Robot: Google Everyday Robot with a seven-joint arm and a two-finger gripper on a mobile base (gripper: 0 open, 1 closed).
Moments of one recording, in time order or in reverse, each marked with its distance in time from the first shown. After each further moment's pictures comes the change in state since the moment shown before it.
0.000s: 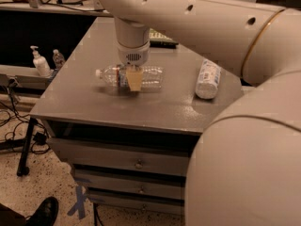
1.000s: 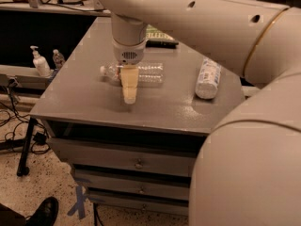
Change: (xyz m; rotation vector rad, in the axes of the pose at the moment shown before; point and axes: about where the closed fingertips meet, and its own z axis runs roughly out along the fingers) arm -0.015 0.002 -0.009 0.008 -0.052 -0.011
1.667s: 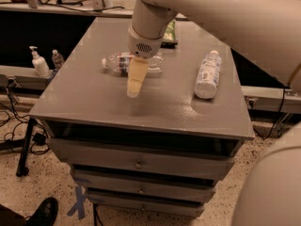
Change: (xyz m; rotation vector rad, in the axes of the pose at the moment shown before) arm 0.014 0.001 -0.030 0.035 -0.177 0.135
